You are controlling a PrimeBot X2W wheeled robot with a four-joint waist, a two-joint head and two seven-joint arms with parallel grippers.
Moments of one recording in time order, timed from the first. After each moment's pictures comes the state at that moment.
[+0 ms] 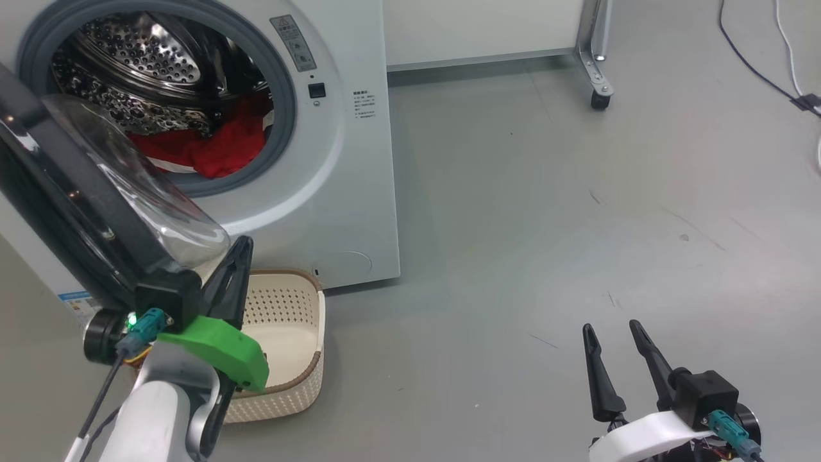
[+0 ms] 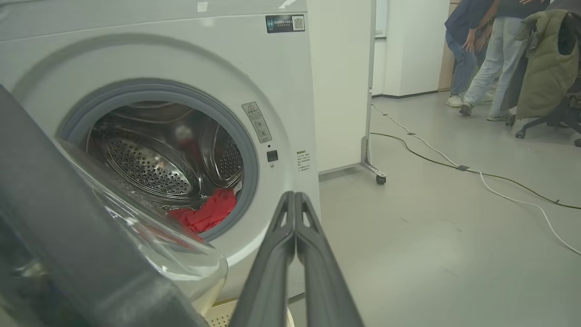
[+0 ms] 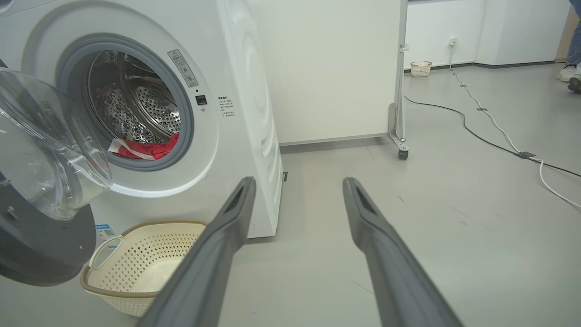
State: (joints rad) left arm -0.24 0.07 -0.18 0.18 -0.29 -0.11 -0.01; right arm 0.09 -0.12 0.31 0.12 0.39 -0.03 -0.26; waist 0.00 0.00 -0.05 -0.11
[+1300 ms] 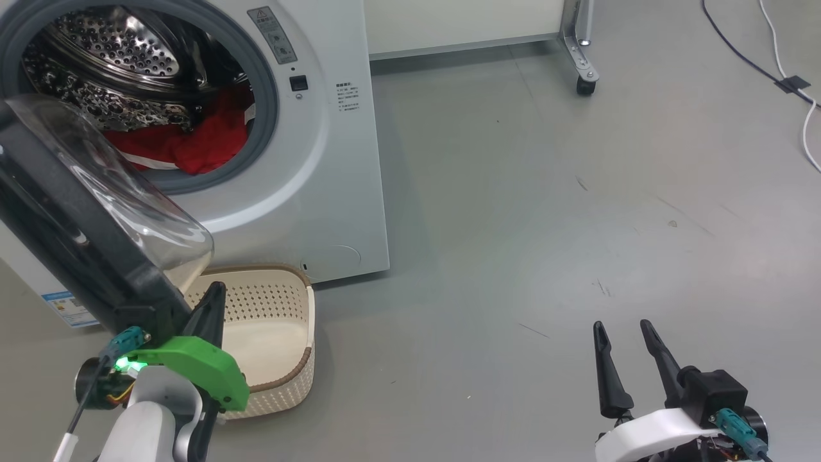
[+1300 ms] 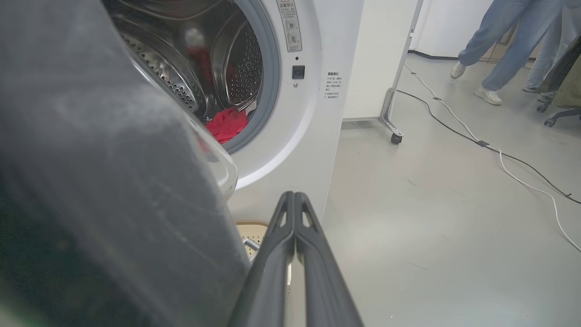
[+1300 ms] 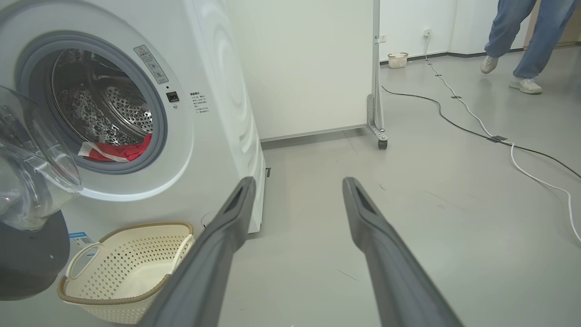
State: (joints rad) left arm -0.23 0.06 -0.10 0.41 -0.36 -0.08 -0.01; right arm 0.09 -0.09 0.27 0.14 0.38 -0.01 -0.26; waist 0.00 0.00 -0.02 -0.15
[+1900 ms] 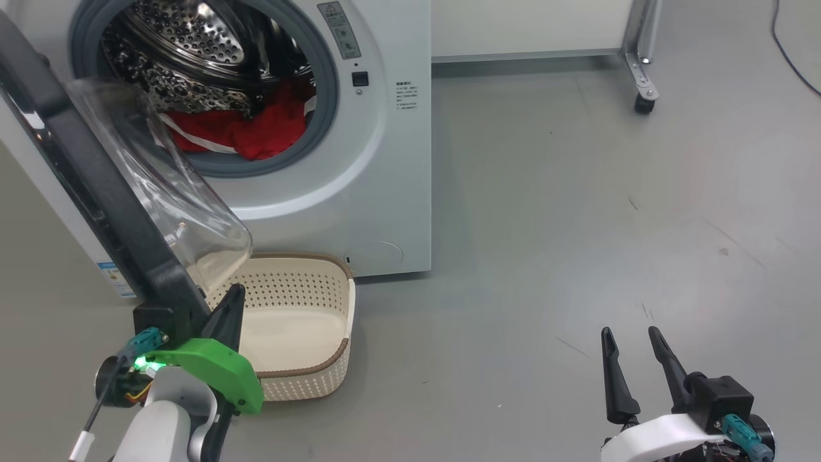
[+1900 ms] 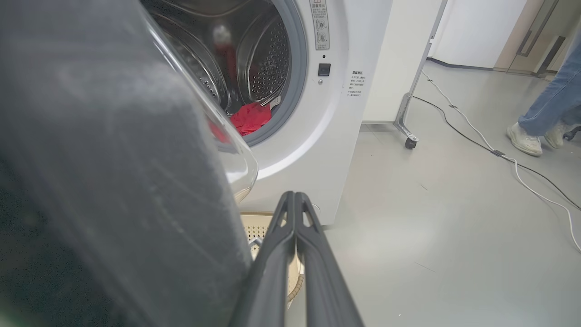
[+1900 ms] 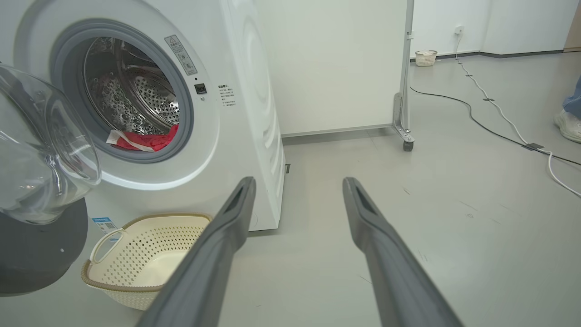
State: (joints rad) left arm -0.26 0.04 -0.14 0.47 -0.37 -0.09 -0.04; right arm 0.11 -0.09 0.24 0.15 0.38 0.00 -0.26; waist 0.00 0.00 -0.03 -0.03
